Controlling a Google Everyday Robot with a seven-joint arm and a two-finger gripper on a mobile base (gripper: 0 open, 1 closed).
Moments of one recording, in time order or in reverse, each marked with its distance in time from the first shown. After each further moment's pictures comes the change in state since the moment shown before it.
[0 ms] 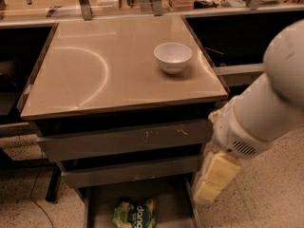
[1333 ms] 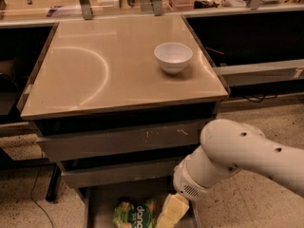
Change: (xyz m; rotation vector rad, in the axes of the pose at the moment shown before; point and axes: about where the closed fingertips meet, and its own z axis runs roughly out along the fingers) arm 0.007 0.055 0.192 -0.270 -0.070 0.145
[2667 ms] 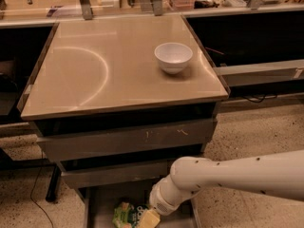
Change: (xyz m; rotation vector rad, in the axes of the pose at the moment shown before) arm -0.001 -0.026 0.166 -0.066 -0.076 0.025
